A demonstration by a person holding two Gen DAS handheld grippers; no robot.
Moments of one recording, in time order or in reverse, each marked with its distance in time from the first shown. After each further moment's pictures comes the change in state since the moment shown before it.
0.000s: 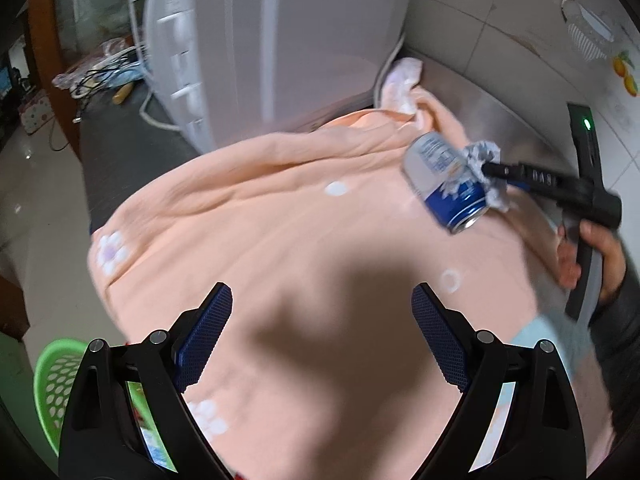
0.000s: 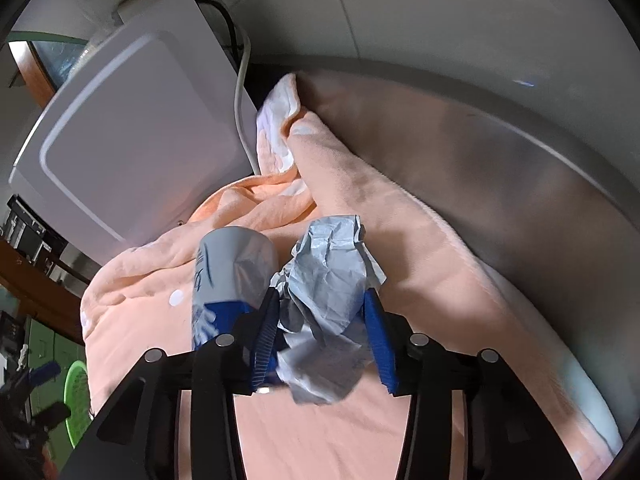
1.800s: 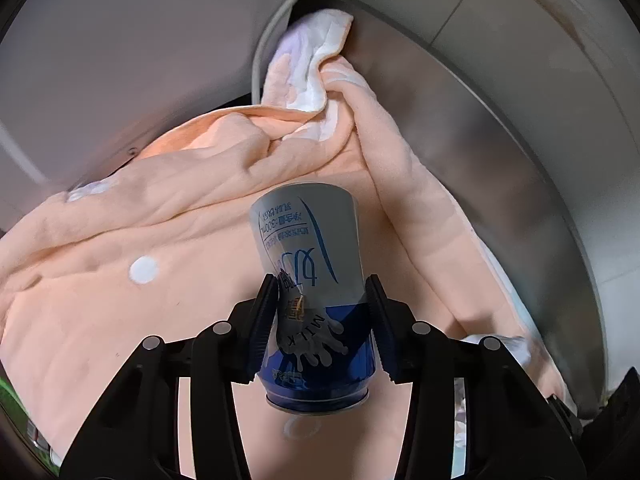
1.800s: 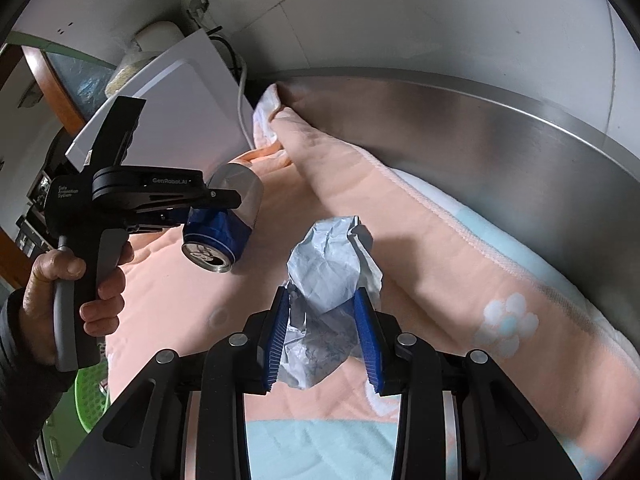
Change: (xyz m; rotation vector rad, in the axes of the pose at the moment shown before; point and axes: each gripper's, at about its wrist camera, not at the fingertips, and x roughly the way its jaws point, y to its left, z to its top) left arm 0.122 -0.112 0.095 -0.074 0.180 -0.116; right arm -0.093 -0.033 -0.103 0.053 -0.069 0.034
